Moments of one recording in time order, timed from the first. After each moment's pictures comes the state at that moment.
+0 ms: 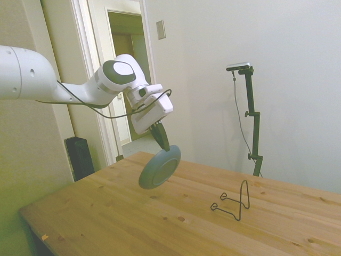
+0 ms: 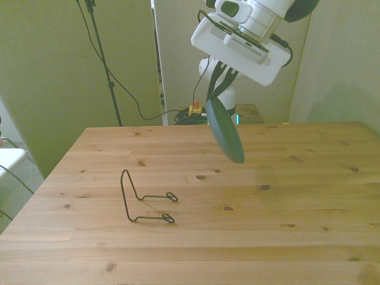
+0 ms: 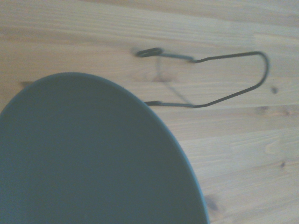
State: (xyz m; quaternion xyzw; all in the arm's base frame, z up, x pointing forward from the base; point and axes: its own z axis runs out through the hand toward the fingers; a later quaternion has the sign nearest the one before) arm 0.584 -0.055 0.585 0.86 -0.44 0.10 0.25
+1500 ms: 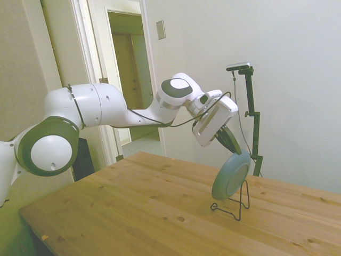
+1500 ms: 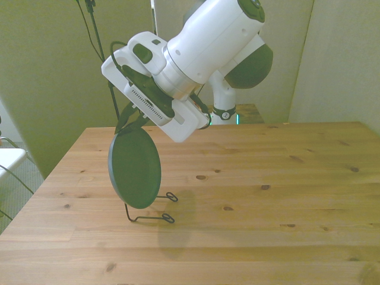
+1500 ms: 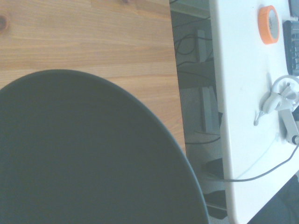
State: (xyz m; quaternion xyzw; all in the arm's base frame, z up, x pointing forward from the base) arm 0.700 -0.204 0.527 0.79 -0.45 0.12 0.39
